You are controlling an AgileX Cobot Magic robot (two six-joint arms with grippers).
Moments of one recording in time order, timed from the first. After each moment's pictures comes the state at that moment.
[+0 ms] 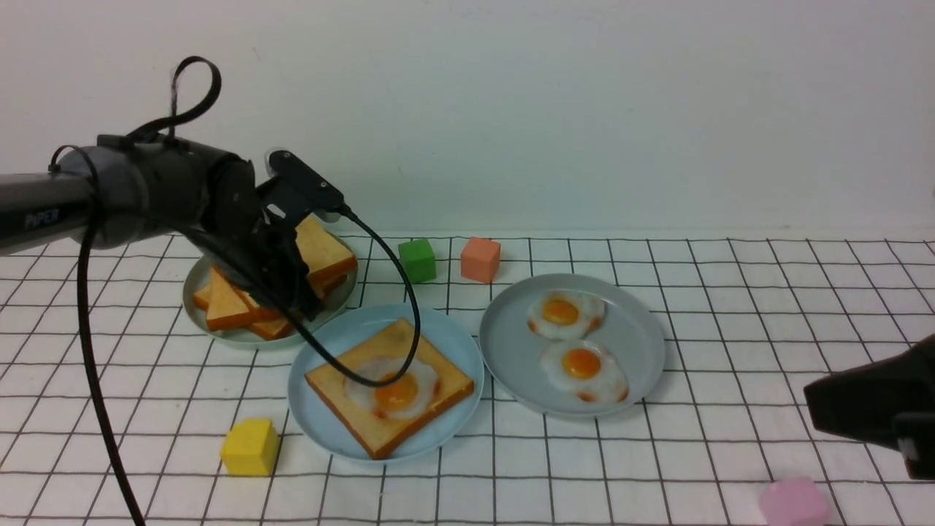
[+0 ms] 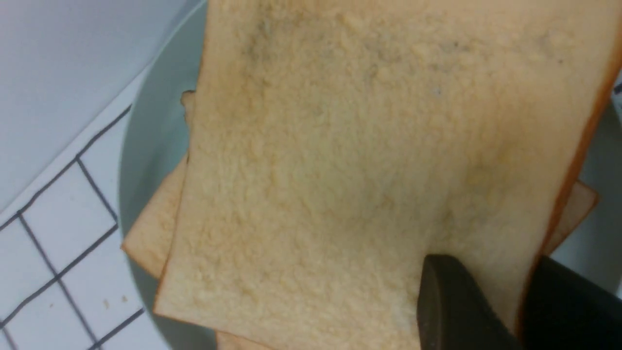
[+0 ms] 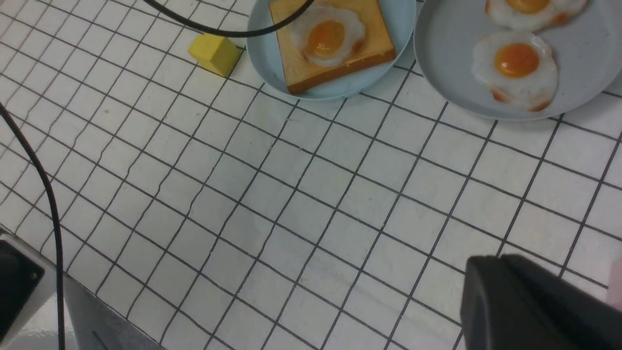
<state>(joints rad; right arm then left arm) 0.50 0.88 -0.97 0.30 0.95 0.00 -0.20 2.00 -1.45 0.15 0.52 0.38</state>
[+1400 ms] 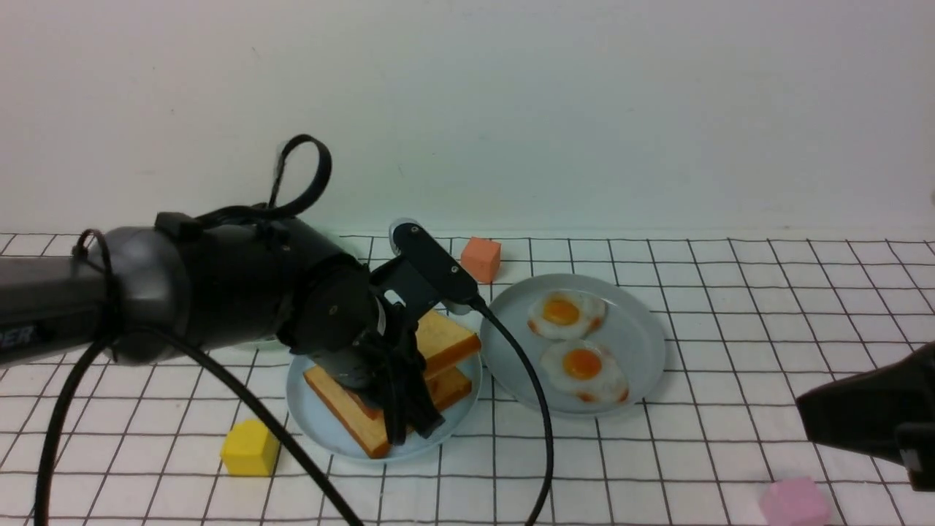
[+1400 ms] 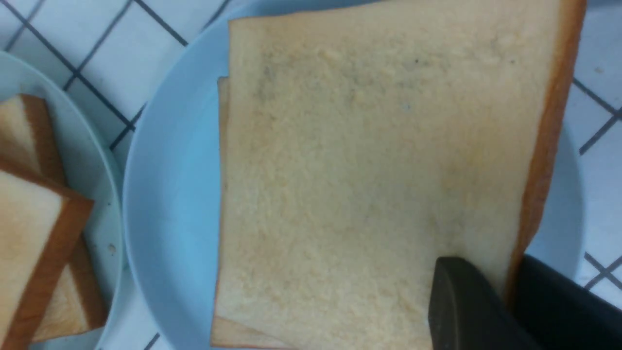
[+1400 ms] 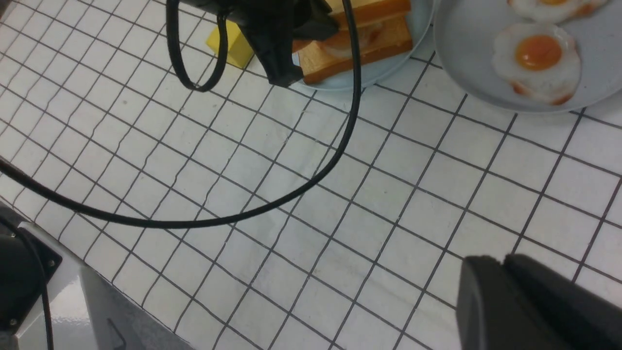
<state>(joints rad) 0.50 0.88 -0.97 0.33 0.97 -0.03 -0.57 1.73 -1.12 0.17 0.48 0.17</state>
